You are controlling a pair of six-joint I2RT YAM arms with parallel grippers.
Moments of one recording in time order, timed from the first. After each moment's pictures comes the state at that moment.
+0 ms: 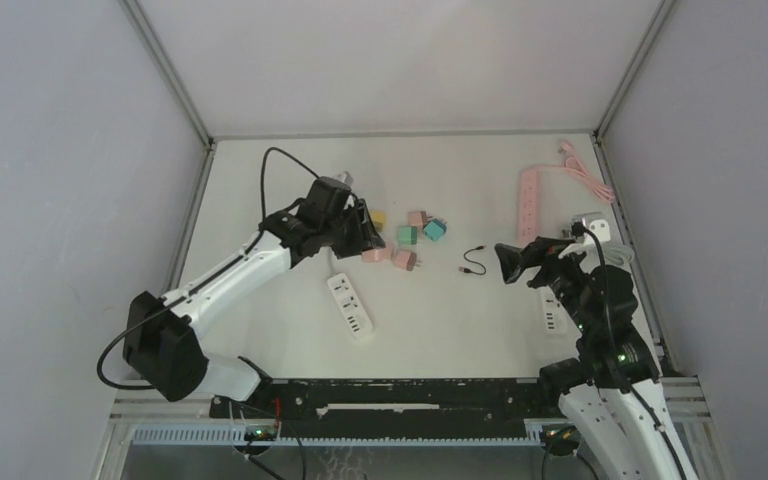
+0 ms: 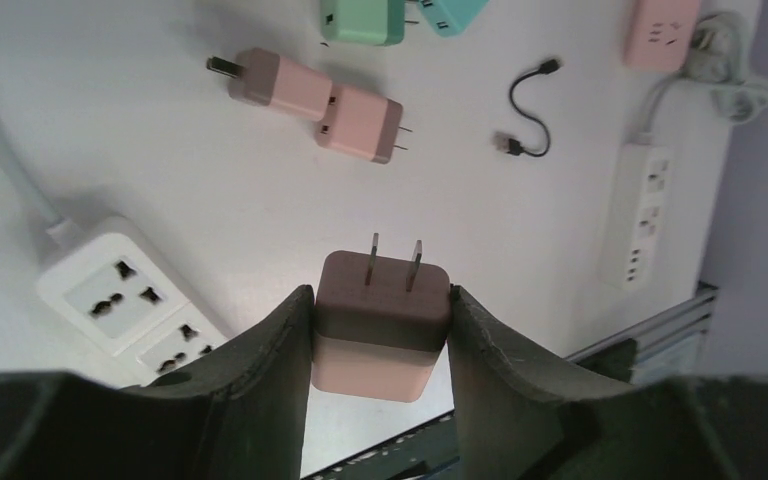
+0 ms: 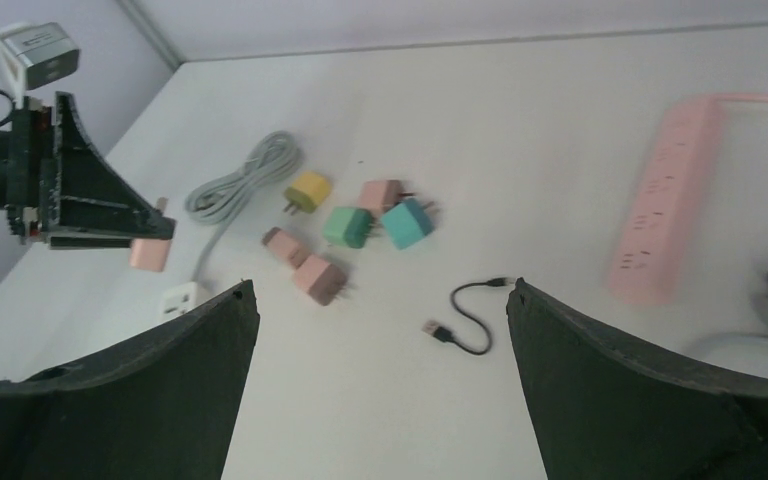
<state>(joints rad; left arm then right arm) -0.62 1.42 1.17 -0.58 0.06 -0.73 0.25 0.38 0.63 -0.38 -0.10 0.27</state>
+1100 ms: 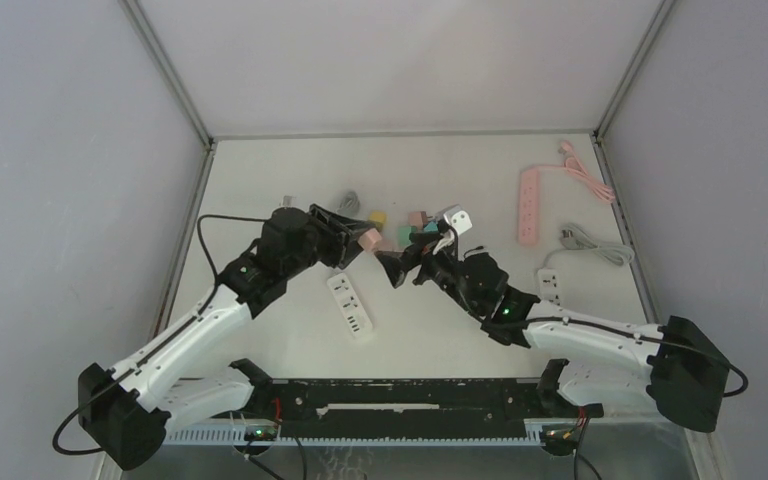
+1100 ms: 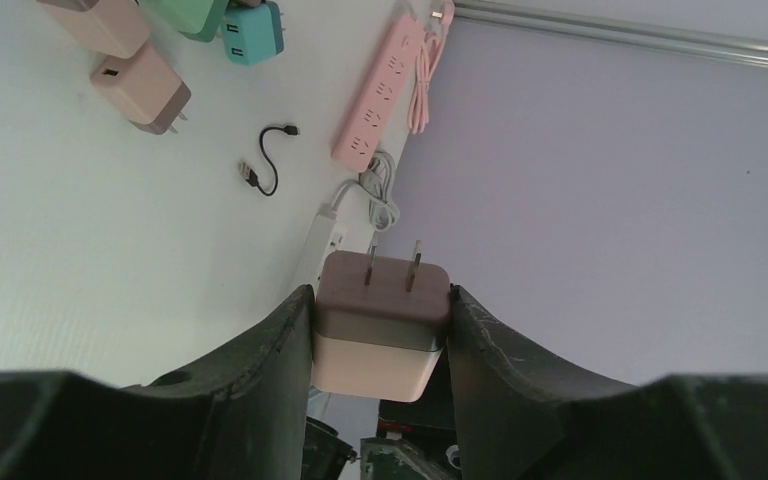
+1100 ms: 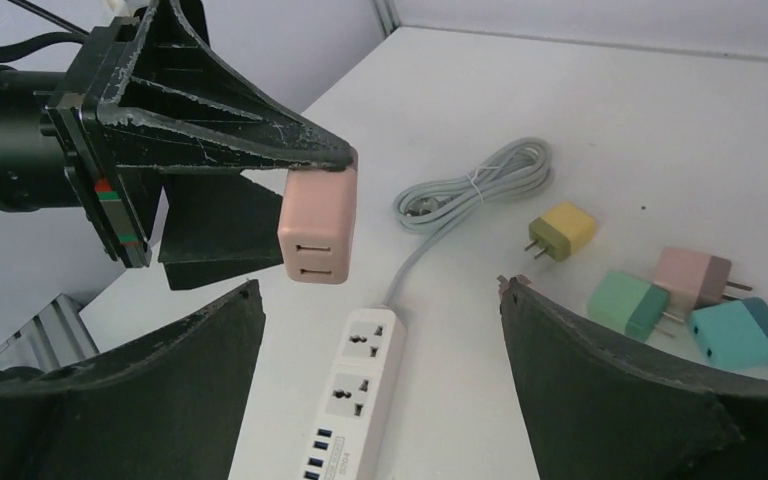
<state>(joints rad) -0.62 1.01 0.84 -0.26 0.03 -1.52 0.99 1.11 0.60 0.49 0.26 0.33</state>
